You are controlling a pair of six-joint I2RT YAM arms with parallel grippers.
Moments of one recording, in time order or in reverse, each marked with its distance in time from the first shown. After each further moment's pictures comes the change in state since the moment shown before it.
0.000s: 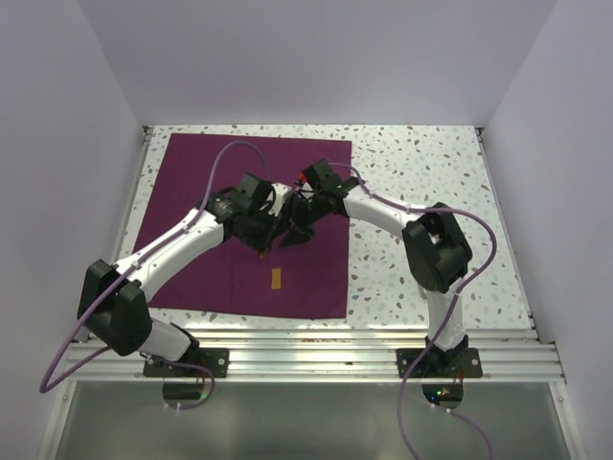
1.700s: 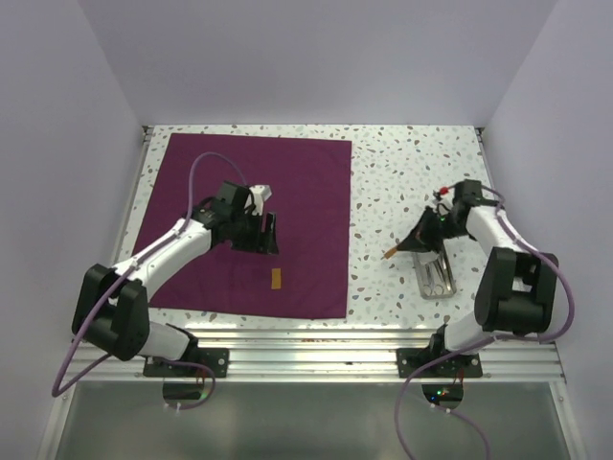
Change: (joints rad) left arm 0.154 -0.060 -0.209 0.235 0.198 -0.165; right arm -0.752 -0.449 -0.527 -0.278 0.020 -0.599
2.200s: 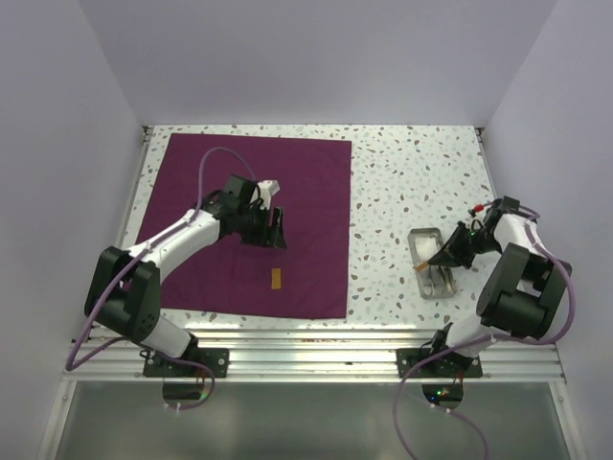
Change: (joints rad) left arm 0.000 0.128 0.062 0.063 0.087 0.008; right arm -0.336 -0.027 -0.051 -0.142 0.130 -0.204
